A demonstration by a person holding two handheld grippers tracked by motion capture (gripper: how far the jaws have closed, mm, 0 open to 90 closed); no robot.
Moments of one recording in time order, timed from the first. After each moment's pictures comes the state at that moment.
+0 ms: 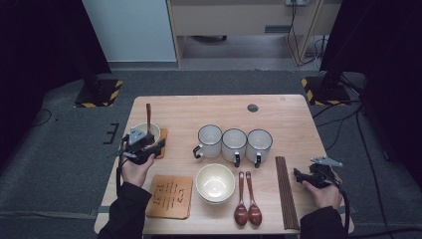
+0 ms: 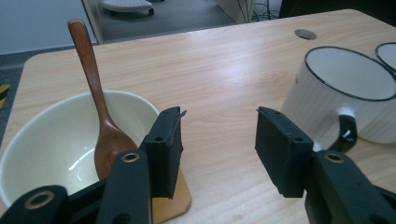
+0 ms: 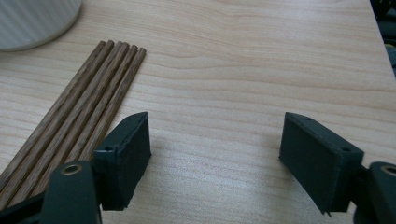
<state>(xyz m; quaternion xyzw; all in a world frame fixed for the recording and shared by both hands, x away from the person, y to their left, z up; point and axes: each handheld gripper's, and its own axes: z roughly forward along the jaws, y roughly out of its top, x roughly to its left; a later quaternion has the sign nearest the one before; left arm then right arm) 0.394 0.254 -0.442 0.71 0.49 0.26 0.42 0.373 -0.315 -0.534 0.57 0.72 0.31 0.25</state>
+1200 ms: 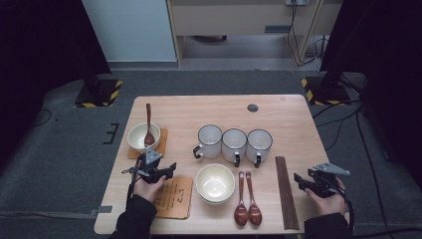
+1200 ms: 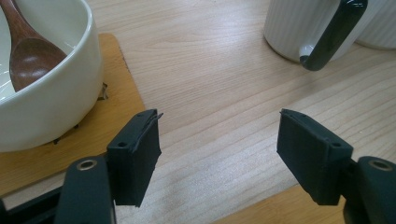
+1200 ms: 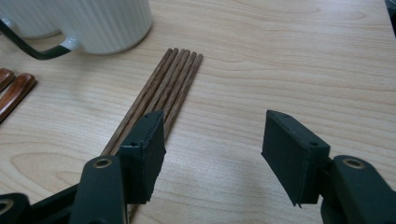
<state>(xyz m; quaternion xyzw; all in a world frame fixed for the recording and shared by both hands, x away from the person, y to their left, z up) 0.374 0.232 -0.503 0.76 0.48 0.23 0.37 0.338 -0.306 -0.508 0.55 0.73 0.35 0.22</state>
